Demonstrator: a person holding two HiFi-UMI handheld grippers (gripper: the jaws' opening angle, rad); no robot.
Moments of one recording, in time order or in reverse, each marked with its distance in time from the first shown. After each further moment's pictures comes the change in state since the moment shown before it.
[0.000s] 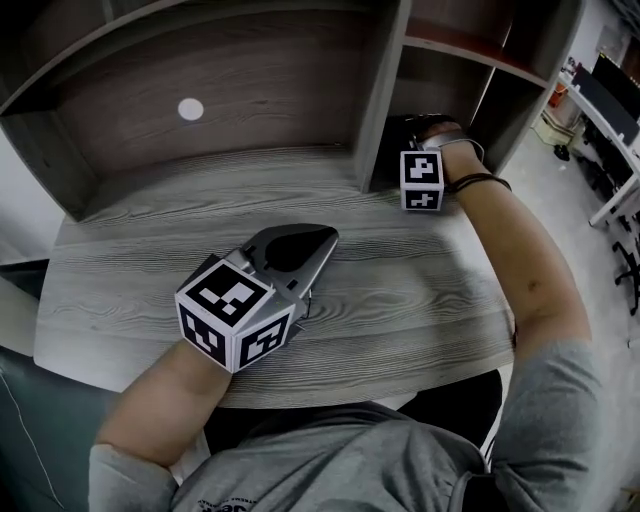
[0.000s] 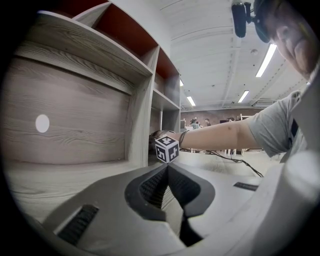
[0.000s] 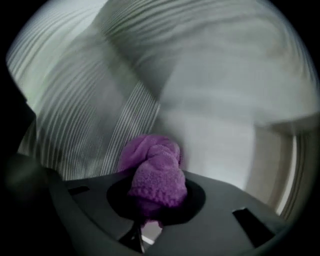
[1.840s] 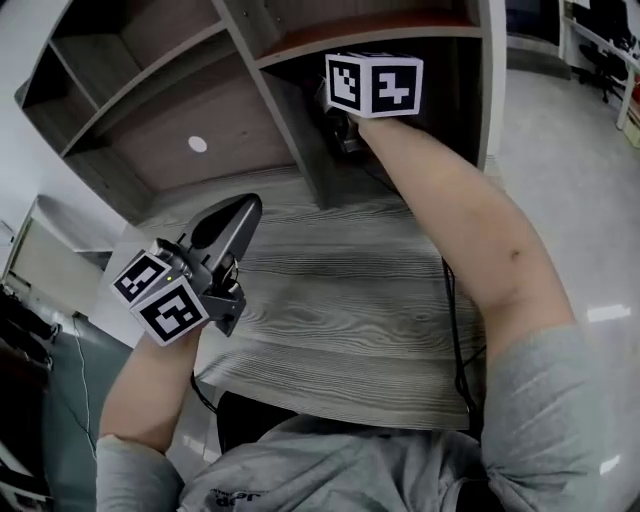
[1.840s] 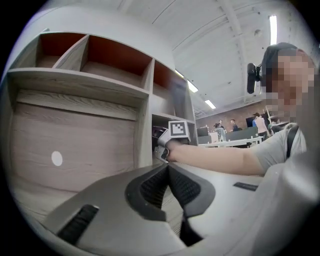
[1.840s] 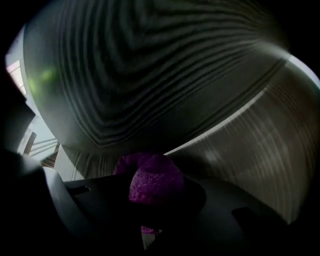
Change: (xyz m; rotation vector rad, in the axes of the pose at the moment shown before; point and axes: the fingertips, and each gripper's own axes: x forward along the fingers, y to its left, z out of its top) left arm 0.036 -0.016 0.080 0.050 -0.123 0.329; right arm -0.097 -0.207 -0.028 1.821 -1.283 0.032
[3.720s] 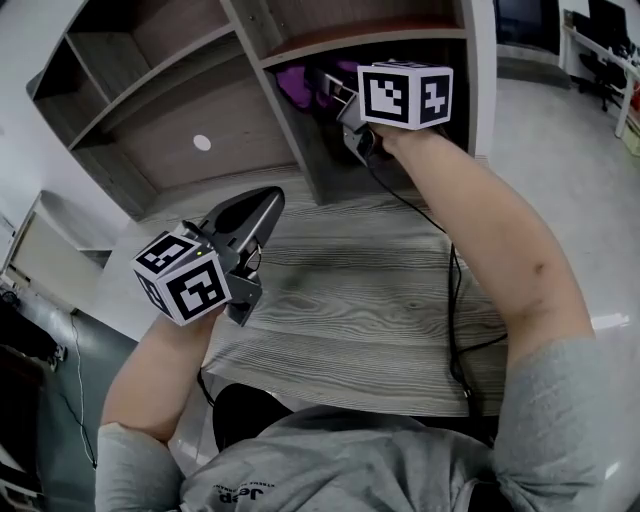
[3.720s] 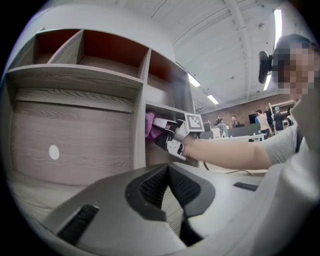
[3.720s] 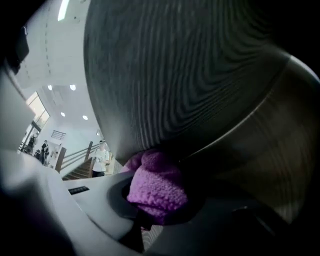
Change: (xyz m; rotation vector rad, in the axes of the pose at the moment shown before) left arm 0.019 -0.017 -0.014 -0.014 0.064 0.025; right arm -0.047 0.044 0.008 0.086 0.029 0.306
